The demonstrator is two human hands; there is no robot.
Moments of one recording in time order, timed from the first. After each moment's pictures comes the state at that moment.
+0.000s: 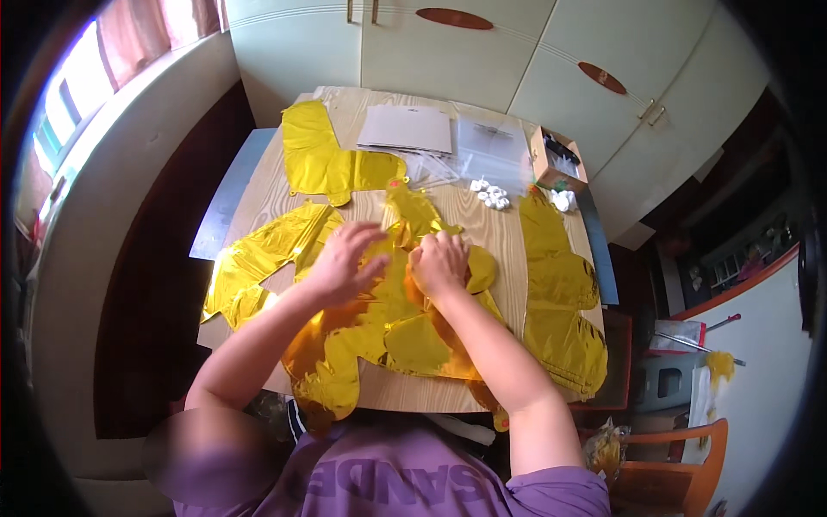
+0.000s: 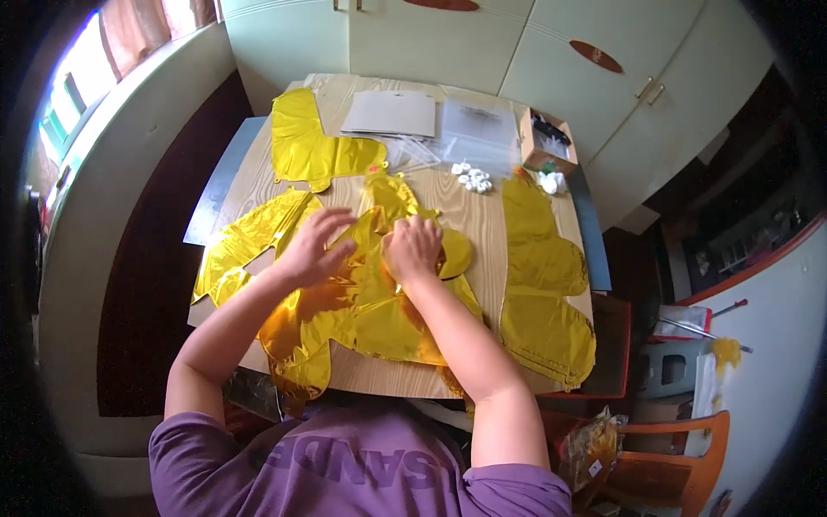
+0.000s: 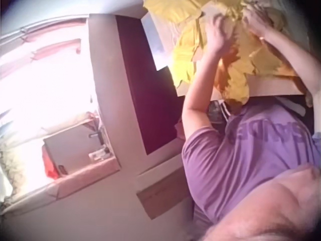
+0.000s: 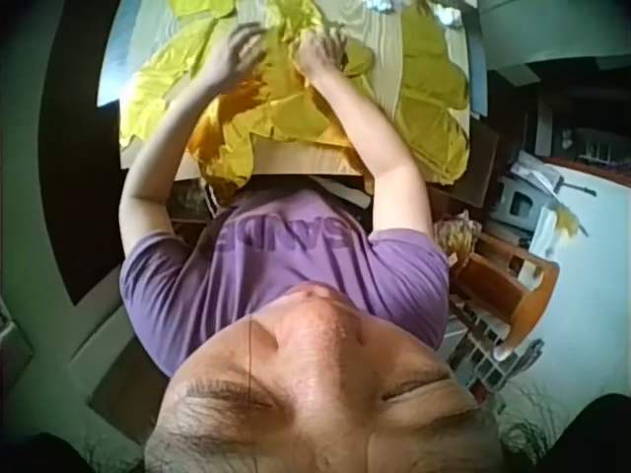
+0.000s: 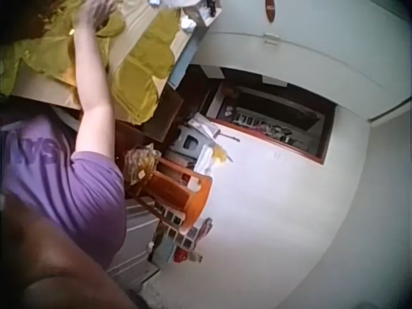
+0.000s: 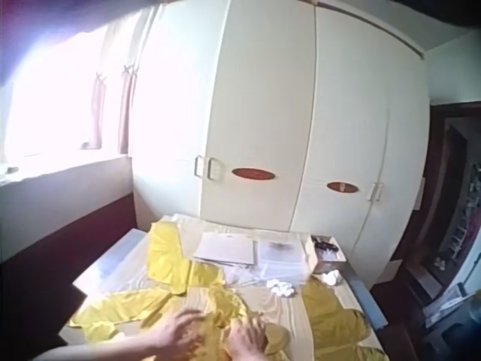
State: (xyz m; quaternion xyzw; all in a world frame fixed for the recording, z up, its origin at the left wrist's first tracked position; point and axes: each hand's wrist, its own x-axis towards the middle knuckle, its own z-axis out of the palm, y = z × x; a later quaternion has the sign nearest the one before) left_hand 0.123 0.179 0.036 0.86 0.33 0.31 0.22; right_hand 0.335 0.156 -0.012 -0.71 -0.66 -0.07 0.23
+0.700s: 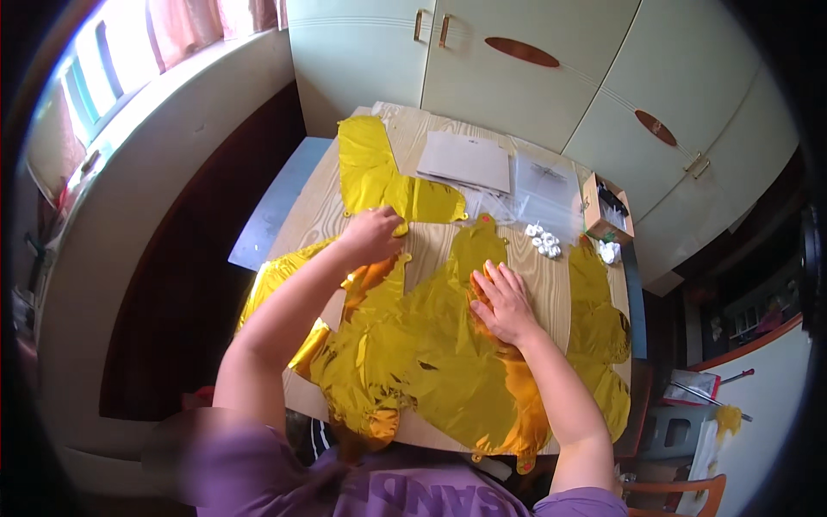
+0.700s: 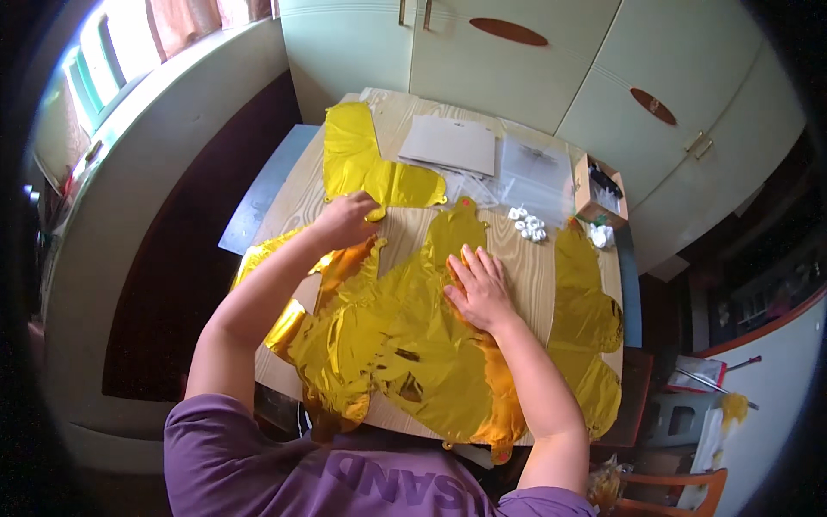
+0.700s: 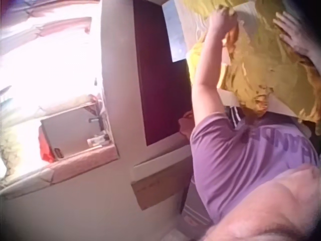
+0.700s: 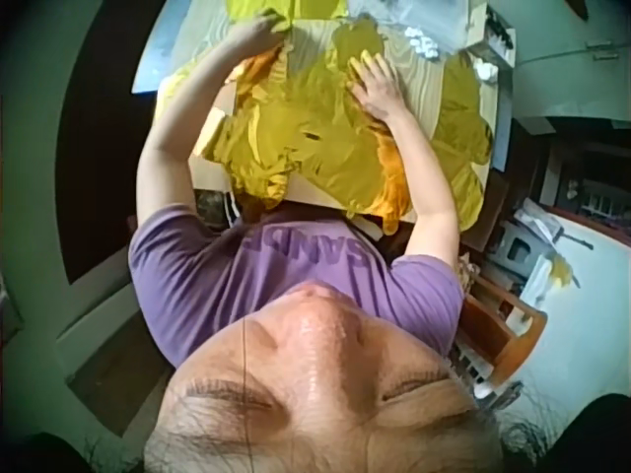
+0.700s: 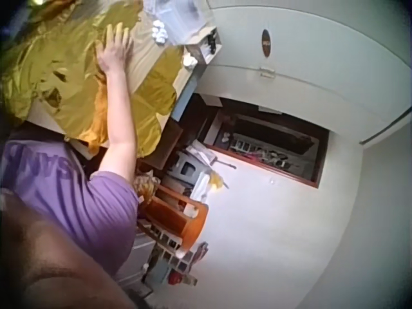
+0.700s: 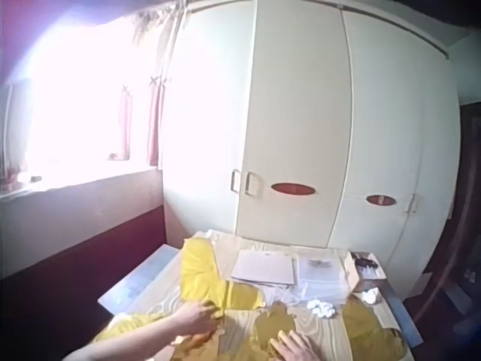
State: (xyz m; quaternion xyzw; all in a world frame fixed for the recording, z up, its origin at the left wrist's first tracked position) left_hand 0.089 0.305 0.020 0.89 0.40 0.18 0.07; right_hand 0.401 0.158 -0.011 -0.57 -0.81 0.05 0.13
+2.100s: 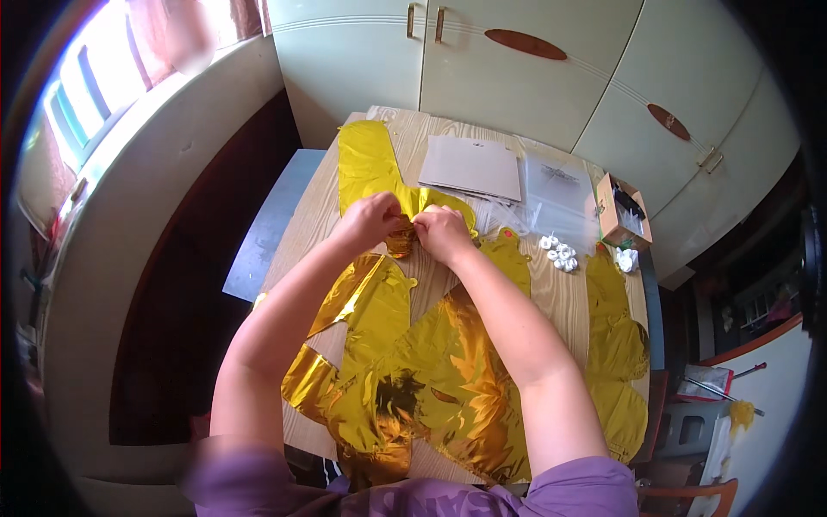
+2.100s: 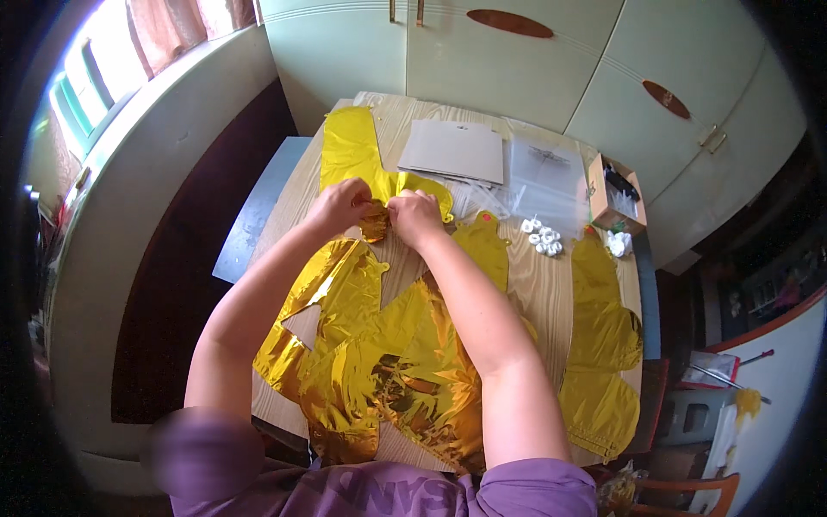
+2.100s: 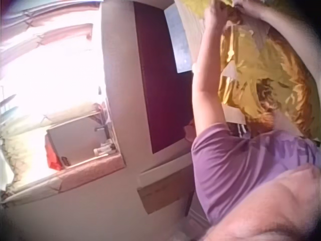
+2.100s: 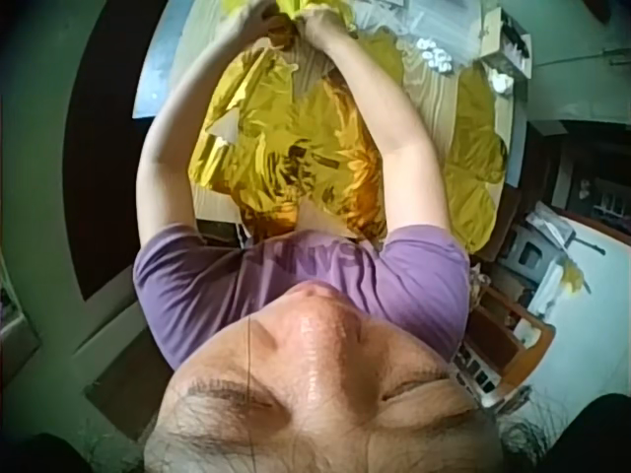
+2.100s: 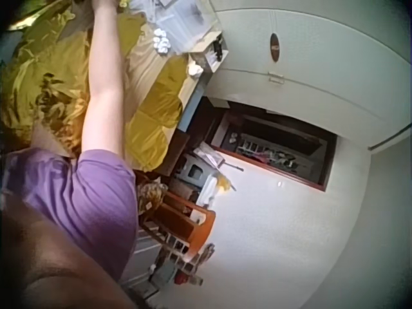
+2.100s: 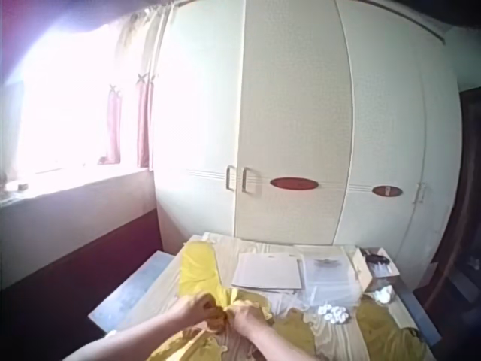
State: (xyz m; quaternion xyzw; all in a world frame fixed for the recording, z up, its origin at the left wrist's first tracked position) left_hand 0.083 0.373 0.026 0.84 0.42 0.30 0.17; right_hand 0.289 0.365 -0.021 -0.53 -0.80 0.03 0.27
